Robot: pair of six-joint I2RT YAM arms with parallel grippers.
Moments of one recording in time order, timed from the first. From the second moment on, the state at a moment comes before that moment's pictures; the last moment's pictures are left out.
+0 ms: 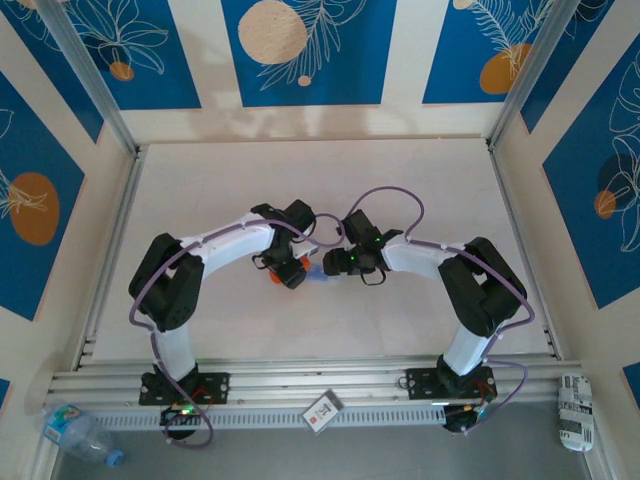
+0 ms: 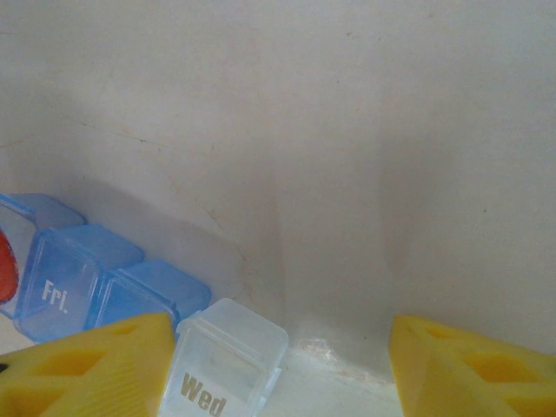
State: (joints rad) left arm -0.71 1.84 1.34 -1.00 0.02 0.11; right arm 0.63 1.71 0.94 -0.33 -0.12 0.47
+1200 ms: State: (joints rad) left arm -0.72 1.79 1.27 -0.95 0.02 0.13; right arm 0.63 1.71 0.93 -0.32 -0.12 0.48
